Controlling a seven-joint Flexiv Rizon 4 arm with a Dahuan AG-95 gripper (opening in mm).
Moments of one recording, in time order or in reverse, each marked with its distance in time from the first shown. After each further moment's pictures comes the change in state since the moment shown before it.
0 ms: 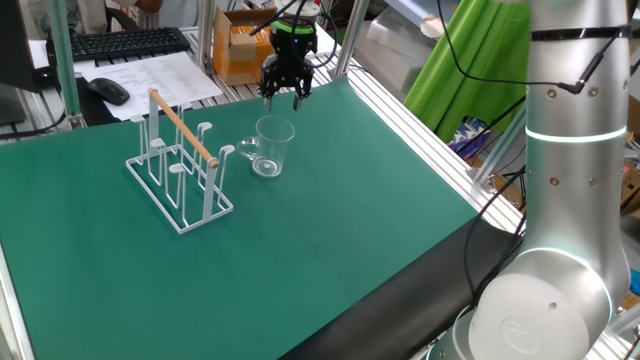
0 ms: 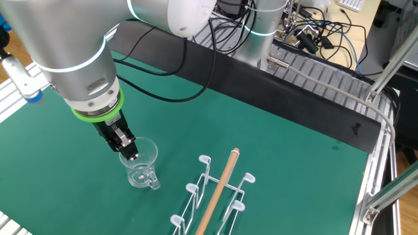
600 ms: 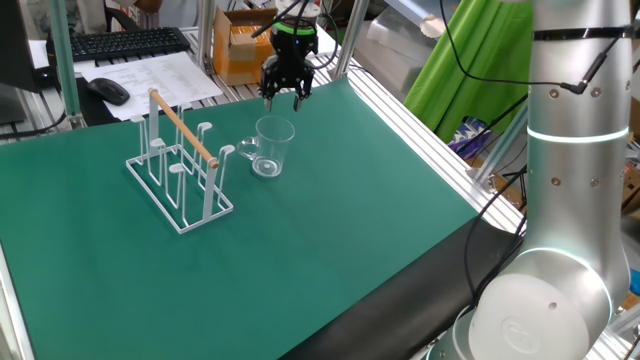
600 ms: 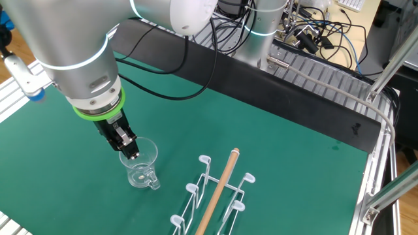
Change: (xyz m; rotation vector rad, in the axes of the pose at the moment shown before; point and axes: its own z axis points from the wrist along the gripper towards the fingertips) arm 0.002 -0.001 0.000 0.000 -0.006 0.000
